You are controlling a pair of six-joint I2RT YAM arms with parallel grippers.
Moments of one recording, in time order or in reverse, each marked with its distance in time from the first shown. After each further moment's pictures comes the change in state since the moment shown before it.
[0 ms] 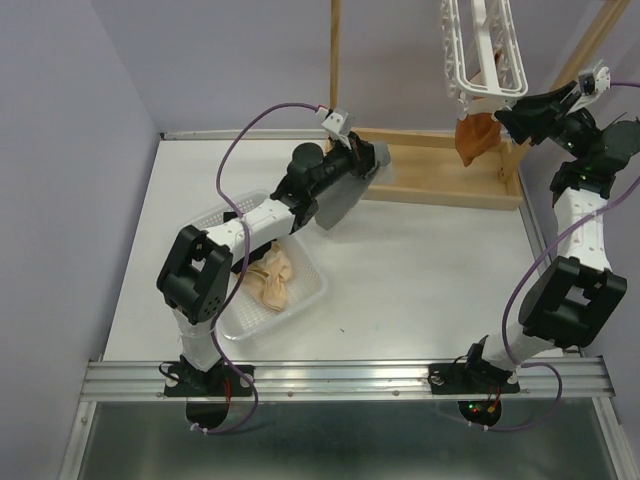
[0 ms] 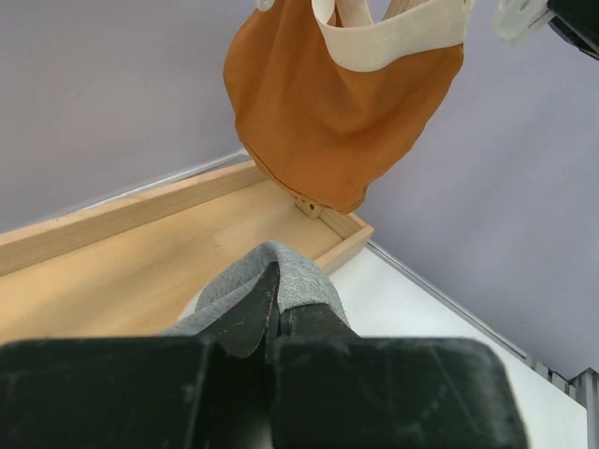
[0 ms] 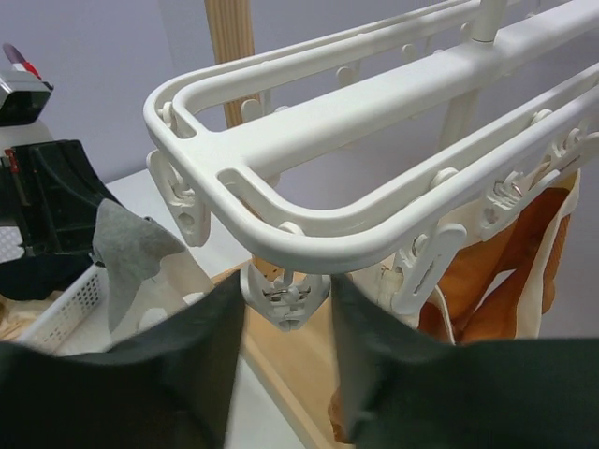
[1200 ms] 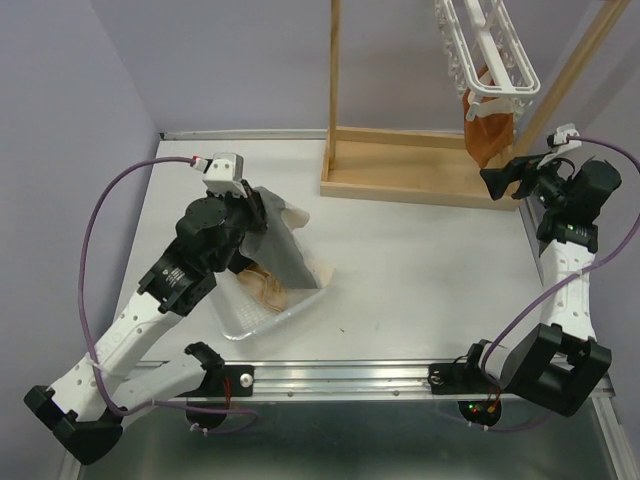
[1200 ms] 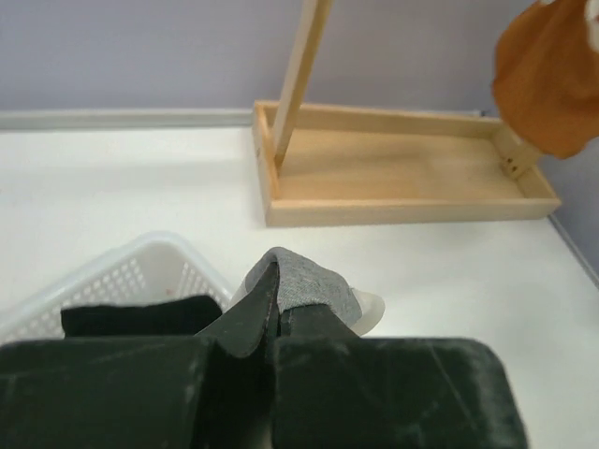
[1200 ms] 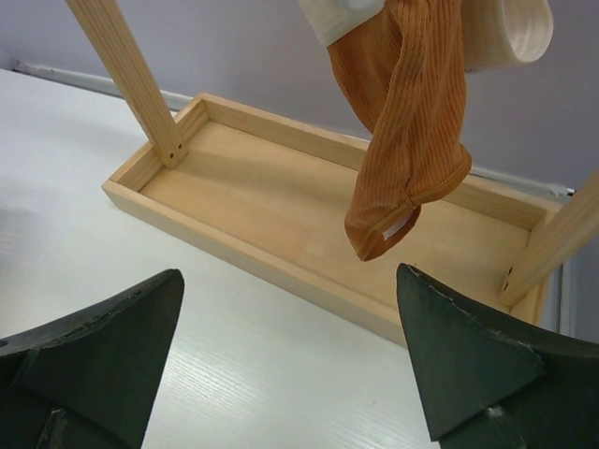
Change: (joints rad) left arm 0.002 -0.961 -0.319 -0.903 -0.572 0.123; right arm 0.000 -0.396 -0.393 -0.707 0.344 -0.575
